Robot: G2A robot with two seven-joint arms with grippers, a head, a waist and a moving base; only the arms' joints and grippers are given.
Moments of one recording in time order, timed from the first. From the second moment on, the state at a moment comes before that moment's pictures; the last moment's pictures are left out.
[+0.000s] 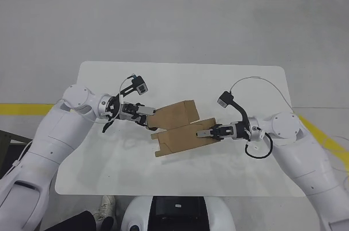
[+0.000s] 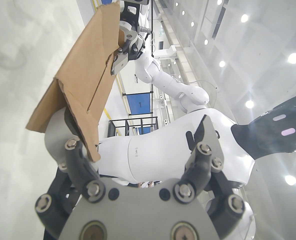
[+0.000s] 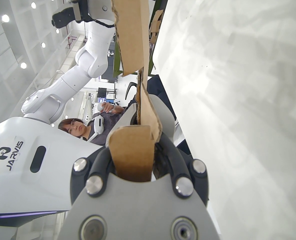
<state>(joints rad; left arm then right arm) 0.54 -1.00 -0.79 -1.09 -0.86 -0.26 -1.53 -0.83 -1.00 0.99 -1.41 0.47 -0.28 1.25</state>
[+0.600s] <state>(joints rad) 0.55 -1.00 -0.82 -1.10 -0.74 -0.22 -1.50 -0.83 -1.00 1.00 -1.41 0.45 -0.27 1.26</state>
